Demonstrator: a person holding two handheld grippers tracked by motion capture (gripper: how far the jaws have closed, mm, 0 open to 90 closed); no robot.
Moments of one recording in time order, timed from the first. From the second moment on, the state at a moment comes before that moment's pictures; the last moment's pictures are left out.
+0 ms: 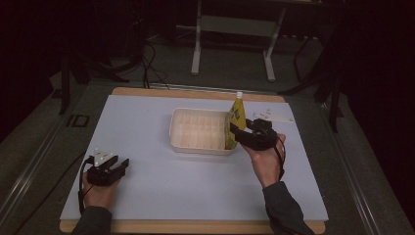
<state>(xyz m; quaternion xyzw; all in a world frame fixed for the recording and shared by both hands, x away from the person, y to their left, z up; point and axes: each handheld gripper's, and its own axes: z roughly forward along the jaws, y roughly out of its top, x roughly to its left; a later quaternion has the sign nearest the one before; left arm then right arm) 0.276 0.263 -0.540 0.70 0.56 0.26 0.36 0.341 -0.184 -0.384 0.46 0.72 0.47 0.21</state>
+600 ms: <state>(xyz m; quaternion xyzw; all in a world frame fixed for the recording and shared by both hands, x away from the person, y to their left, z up) 0.276 0.263 -0.540 0.69 0.56 0.26 0.36 0.318 -0.205 -0.411 0.45 0.75 0.44 0.18</state>
